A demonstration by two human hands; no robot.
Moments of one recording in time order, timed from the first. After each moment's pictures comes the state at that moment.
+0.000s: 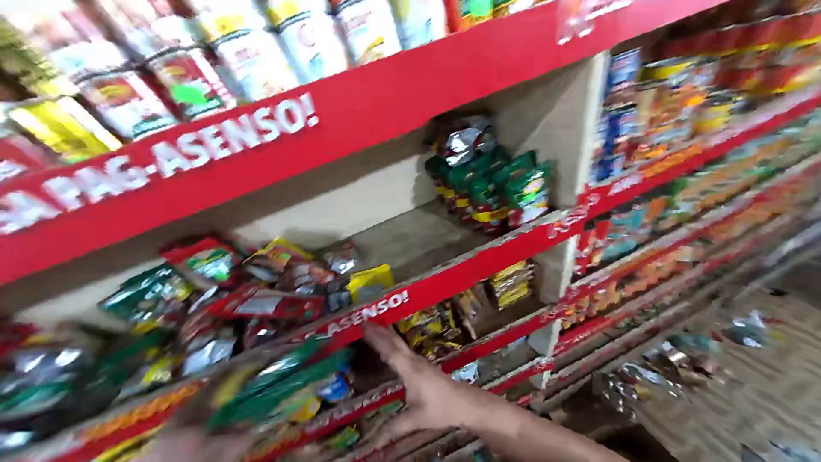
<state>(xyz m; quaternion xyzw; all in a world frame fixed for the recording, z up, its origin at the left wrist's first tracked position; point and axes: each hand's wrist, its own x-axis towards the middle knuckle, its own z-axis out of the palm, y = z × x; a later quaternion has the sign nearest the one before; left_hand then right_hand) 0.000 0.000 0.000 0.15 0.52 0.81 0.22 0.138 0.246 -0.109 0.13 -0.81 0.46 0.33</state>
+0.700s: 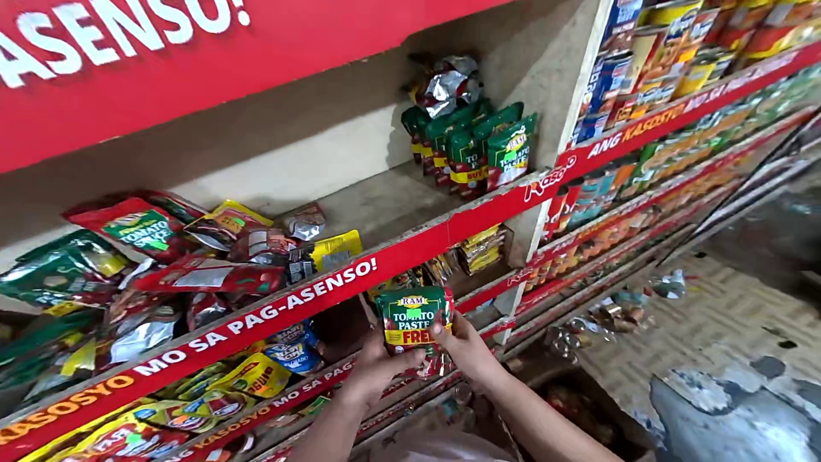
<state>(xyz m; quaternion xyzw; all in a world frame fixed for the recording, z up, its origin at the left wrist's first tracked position) 0.069 0.162 -0.138 0.36 0.56 0.60 0.44 0.212 0.272 -0.161 -0.20 -0.54 0.75 0.32</state>
